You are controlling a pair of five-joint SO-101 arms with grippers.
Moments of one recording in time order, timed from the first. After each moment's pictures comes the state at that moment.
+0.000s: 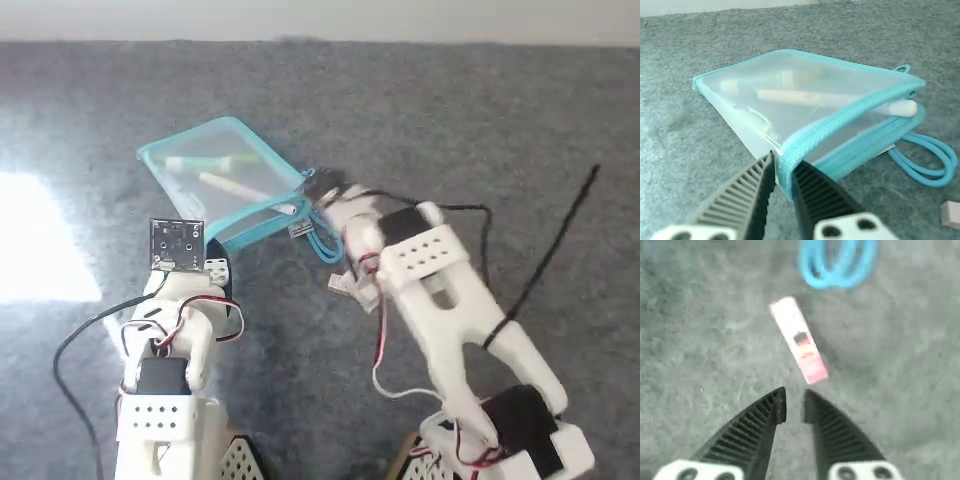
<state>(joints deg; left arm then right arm) -6.1 -79.7 89.6 35.6 1.5 -31.3 -12.9 28.9 73.8 20.5</state>
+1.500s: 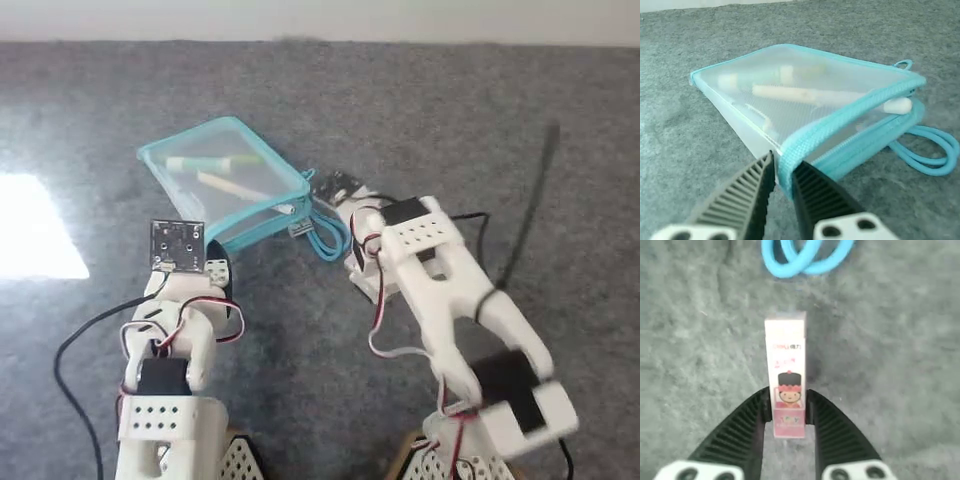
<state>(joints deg) -5.6 -79.7 90.6 35.6 1.5 -25.2 -6.1 26.9 72.1 21.5</state>
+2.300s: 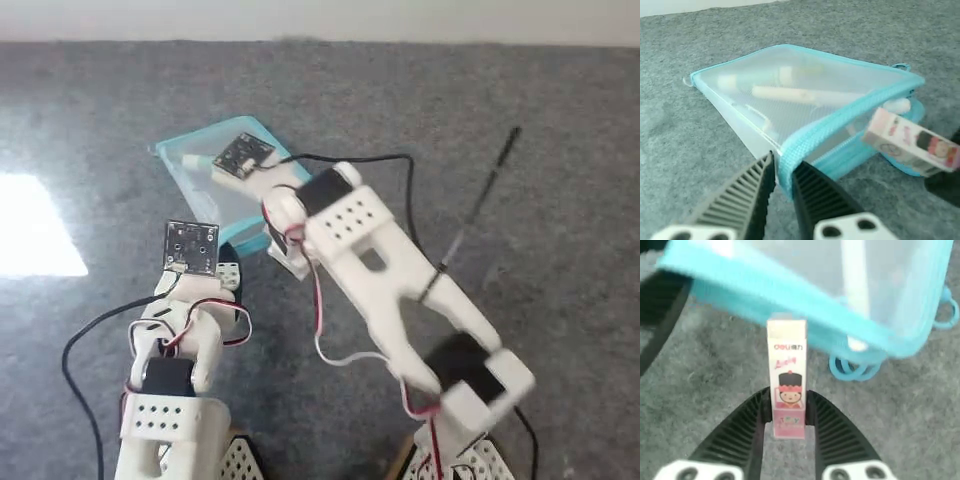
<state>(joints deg) -2.6 -79.7 90.6 35.6 1.0 -41.5 9.9 -6.0 82.2 13.4</state>
